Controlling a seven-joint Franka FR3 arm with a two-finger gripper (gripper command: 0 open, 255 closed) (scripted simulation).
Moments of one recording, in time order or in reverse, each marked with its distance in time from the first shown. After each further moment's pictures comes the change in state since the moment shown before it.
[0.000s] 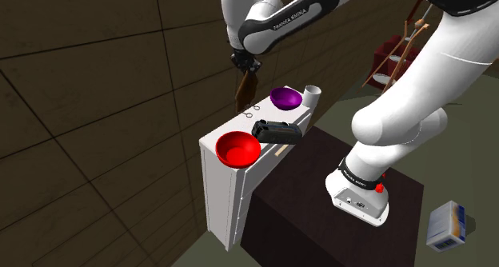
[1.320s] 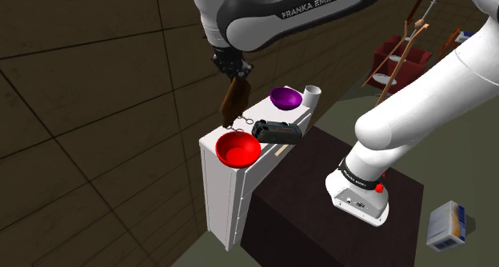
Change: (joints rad) arm 0.184 -0.259 0.153 0.028 0.289 -0.272 0.100
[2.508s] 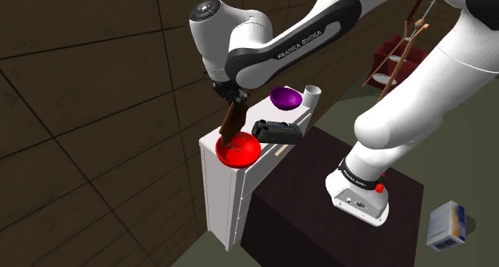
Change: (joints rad) arm -0.038 0.156 0.075 -0.127 -0.140 0.191 0.174
